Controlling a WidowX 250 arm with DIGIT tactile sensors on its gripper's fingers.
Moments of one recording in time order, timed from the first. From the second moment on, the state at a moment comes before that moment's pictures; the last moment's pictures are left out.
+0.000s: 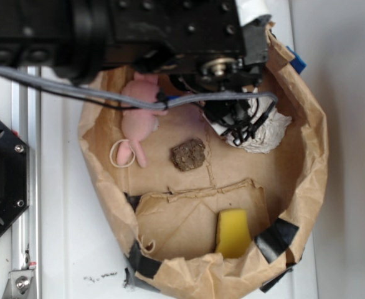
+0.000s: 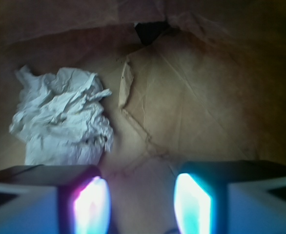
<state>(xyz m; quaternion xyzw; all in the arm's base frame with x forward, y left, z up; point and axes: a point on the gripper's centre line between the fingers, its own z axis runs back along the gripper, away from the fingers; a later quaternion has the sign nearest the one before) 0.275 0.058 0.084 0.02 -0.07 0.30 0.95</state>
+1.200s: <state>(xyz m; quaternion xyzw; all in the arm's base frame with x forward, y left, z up) 0.238 0.050 0.085 0.00 -0.02 0.27 0.96</state>
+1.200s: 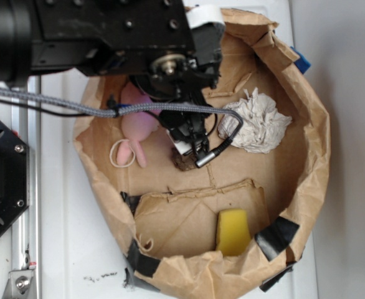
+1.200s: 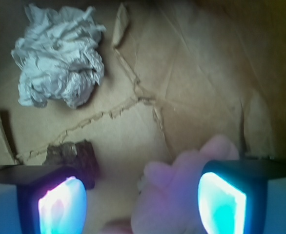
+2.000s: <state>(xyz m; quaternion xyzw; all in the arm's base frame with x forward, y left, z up) 0.208 0.034 0.086 -0.01 0.04 0.49 0.87</state>
